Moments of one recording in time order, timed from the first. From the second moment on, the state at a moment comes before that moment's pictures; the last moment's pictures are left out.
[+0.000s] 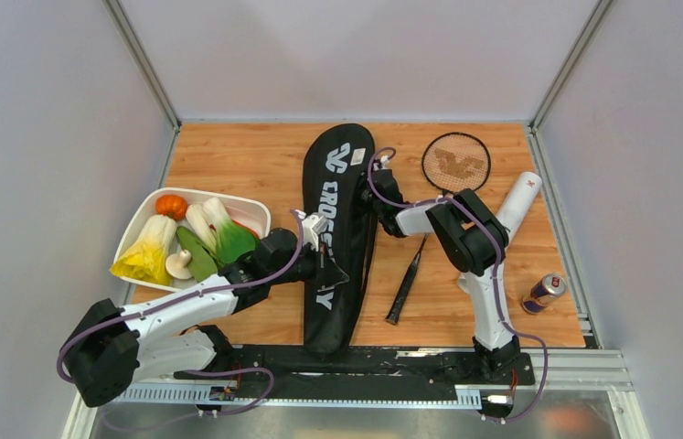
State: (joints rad) left arm -0.82 1.08 0.50 0.12 0.31 -0.64; right arm 0.55 2.17 1.18 0.63 -0.22 1.19
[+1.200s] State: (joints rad) left arm -0.84 1.30 0.60 -0.01 0.10 -0.57; right arm 0.48 1.38 0.77 -0.09 -0.01 0.91
